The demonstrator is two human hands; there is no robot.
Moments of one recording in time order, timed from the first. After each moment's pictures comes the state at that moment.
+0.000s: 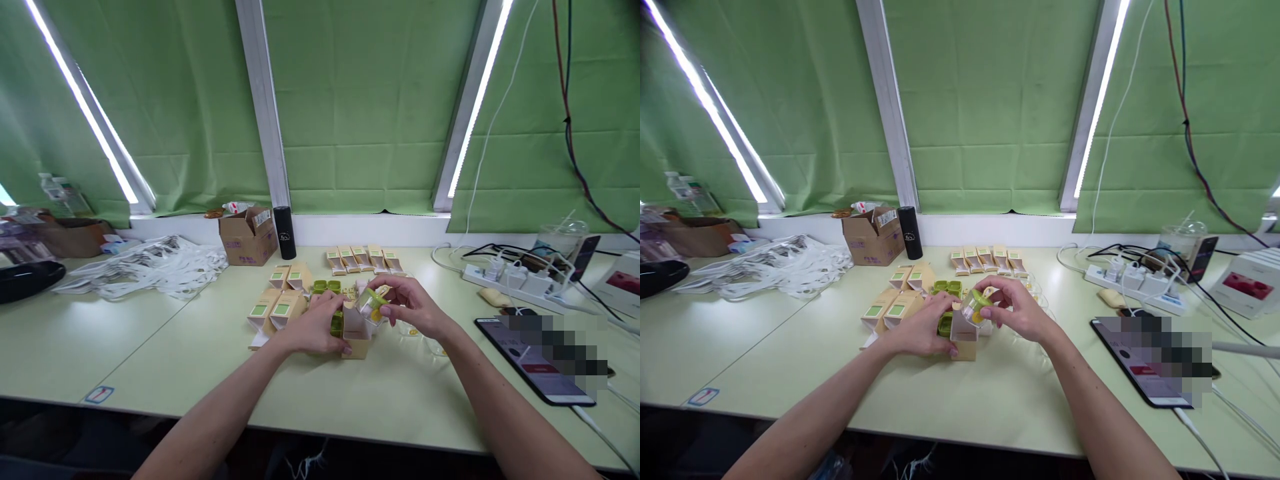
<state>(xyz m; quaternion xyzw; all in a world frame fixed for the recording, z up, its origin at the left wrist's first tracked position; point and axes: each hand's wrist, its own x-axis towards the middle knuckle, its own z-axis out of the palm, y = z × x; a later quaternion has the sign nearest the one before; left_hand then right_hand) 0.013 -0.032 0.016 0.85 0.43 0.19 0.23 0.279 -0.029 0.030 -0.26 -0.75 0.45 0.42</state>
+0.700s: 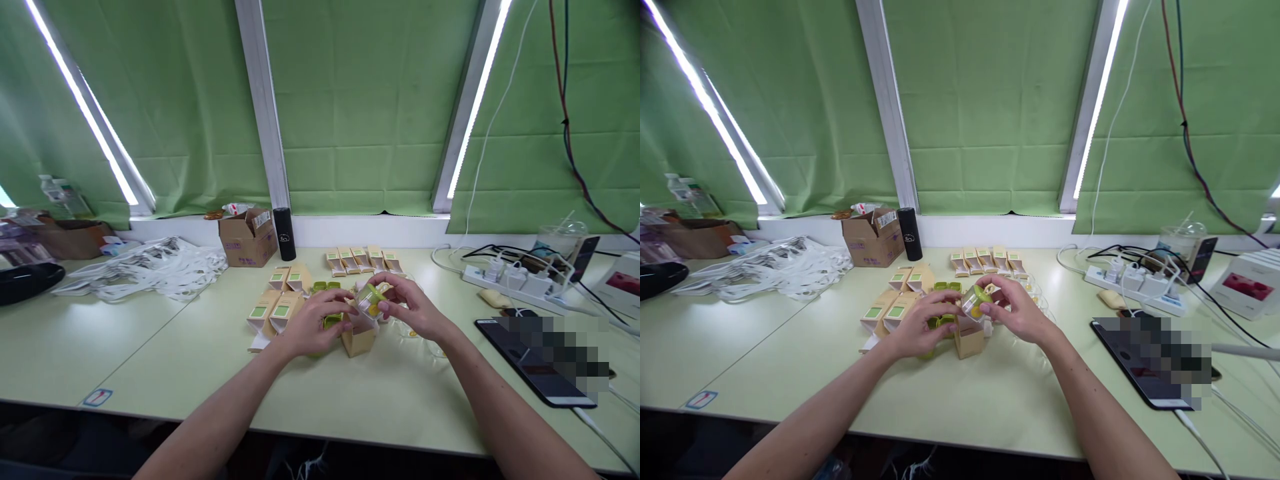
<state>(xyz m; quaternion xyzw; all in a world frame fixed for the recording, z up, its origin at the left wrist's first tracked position) 0.014 -0.034 0.012 0.86 0.32 0.35 0.18 0.279 -0.028 0.026 -0.30 -0.75 0.42 0.41</state>
